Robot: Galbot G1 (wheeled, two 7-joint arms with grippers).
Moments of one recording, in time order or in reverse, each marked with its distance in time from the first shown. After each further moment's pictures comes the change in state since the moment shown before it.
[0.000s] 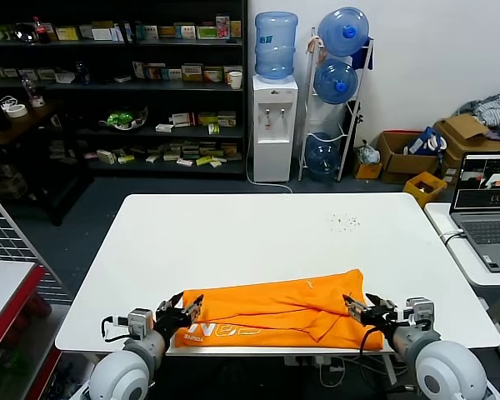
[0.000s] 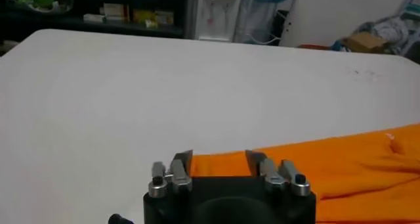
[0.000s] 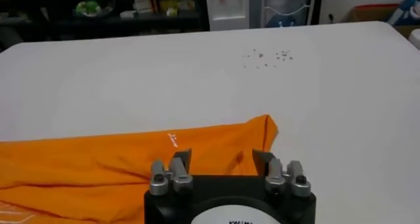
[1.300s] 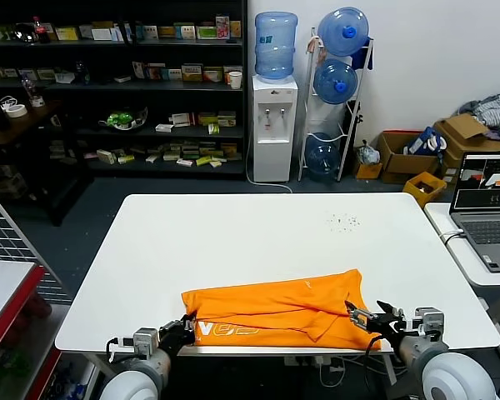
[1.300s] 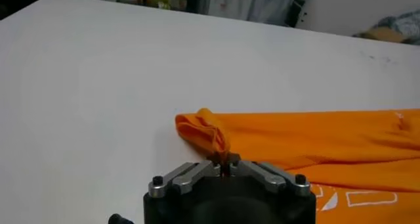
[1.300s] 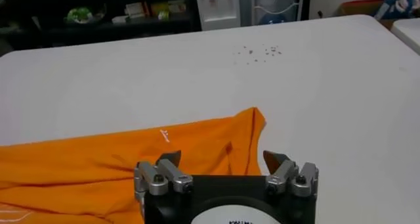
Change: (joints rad) left arm 0.063 -0.073 -0.012 0.021 0.051 -0.029 -0.020; right arm -0.047 0.039 0.043 0.016 -0.014 0.008 -0.005
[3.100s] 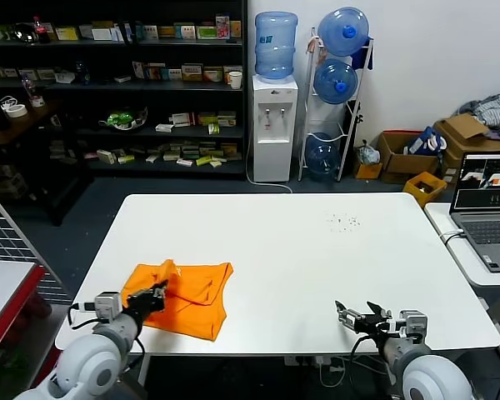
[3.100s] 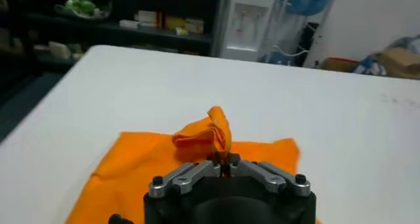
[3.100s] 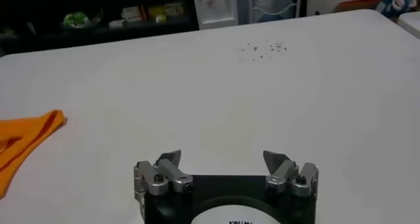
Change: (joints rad) left arm -0.069 0.169 -0.100 -0.101 -0.226 0.071 -0.059; right arm 0.037 0.105 -0.057 -0.033 -0.095 0.003 0.011
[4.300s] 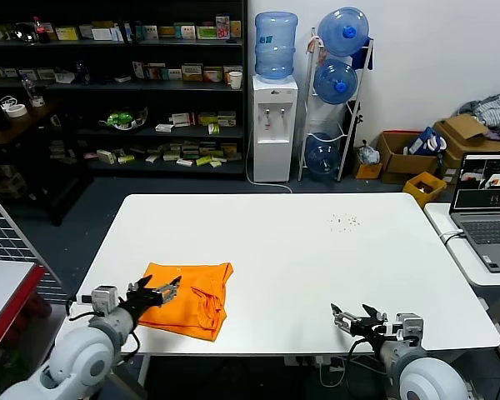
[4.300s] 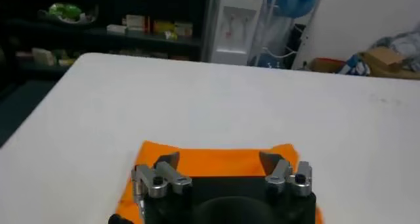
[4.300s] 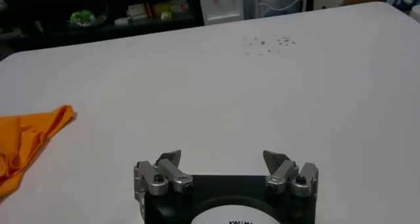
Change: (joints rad) left arm -0.012 0.062 -0.051 0.075 -0.002 0.000 0.140; right arm -0.004 0.005 -0.015 -0.002 0.001 0.005 -0.012
